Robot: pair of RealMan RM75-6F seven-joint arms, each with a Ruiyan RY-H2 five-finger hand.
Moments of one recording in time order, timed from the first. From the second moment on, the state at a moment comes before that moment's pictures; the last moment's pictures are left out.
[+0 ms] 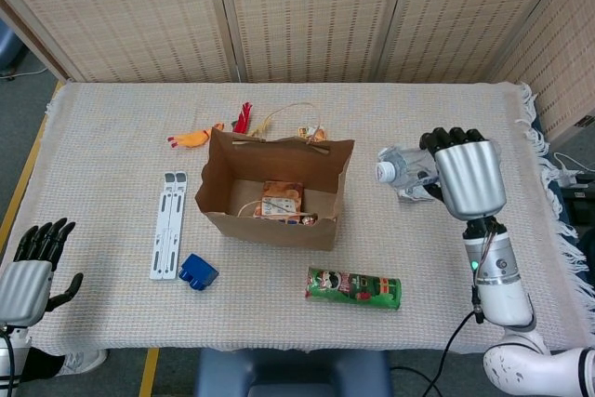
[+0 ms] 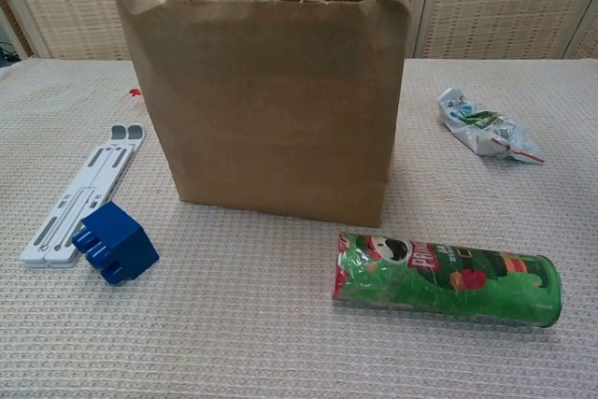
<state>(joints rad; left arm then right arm) -0.13 -1.16 -0.05 -1.57 1.50 1.47 0.06 0.64 -1.08 0.26 -2.00 -1.14 1.48 -0.74</state>
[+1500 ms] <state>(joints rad) -0.13 -1.15 -0.04 -1.56 1.51 1.47 0.02 1.14 -1.25 0.15 -1.89 -1.10 1.18 -1.86</state>
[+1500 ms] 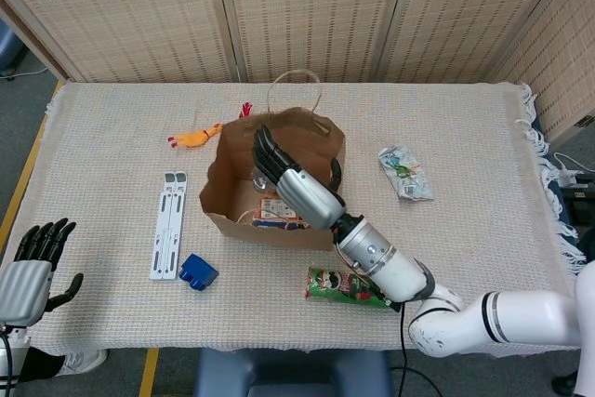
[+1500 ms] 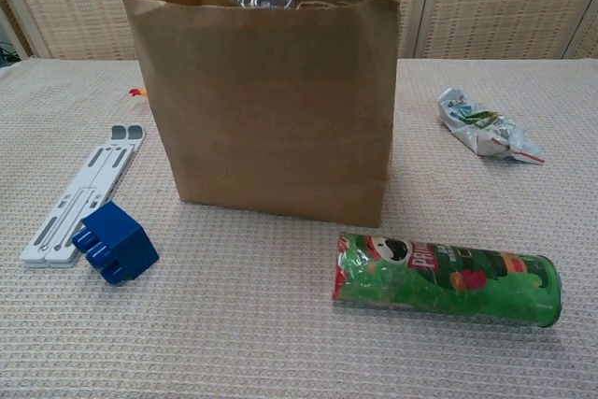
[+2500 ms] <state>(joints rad) -0.13 -1.16 -0.05 -1.57 1.50 1.48 0.05 0.65 -1.28 0.33 -1.89 -0.63 1.50 -0.81</state>
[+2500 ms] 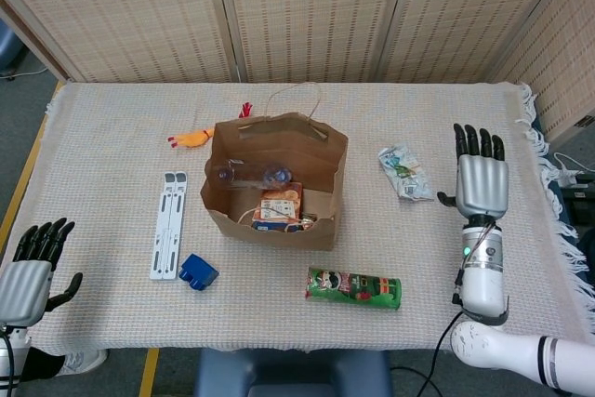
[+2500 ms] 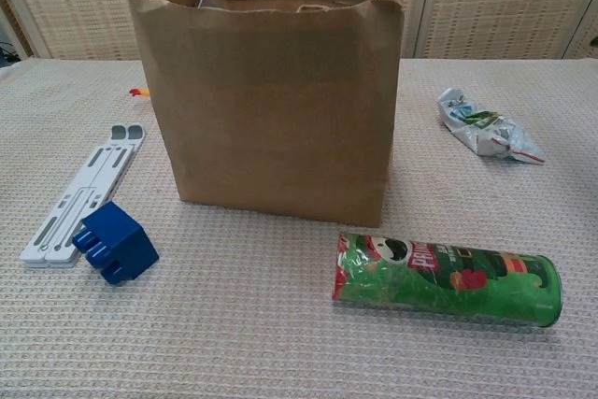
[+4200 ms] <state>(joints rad) -0.13 -1.16 -0.05 -1.55 1.51 1.47 0.00 0.95 -2.08 0.45 -0.51 -0.60 0.94 -0.63</state>
